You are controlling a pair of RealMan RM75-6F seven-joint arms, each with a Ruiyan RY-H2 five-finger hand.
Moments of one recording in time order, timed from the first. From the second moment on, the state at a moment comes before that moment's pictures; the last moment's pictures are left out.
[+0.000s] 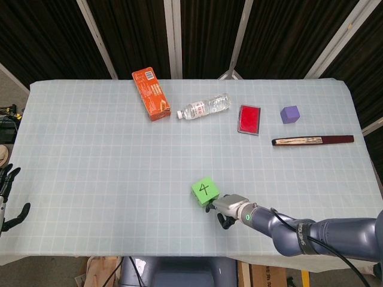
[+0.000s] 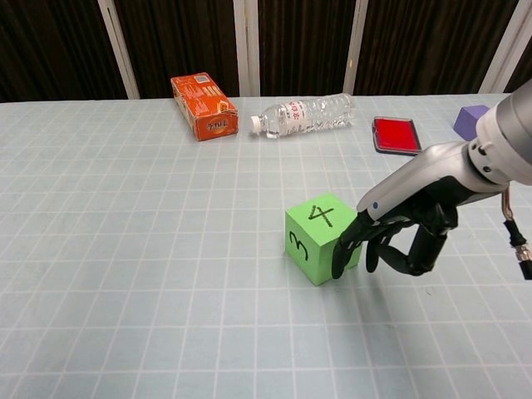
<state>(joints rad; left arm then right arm) -0.02 -1.07 -0.05 -1.72 1.49 1.56 0.06 1.52 -1.05 -0.19 -2.00 -0.36 0.30 -0.15</state>
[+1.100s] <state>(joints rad) -0.02 -1.07 -0.05 -1.72 1.49 1.56 0.04 1.43 -1.12 0.00 -1.86 -0.54 0.17 0.23</state>
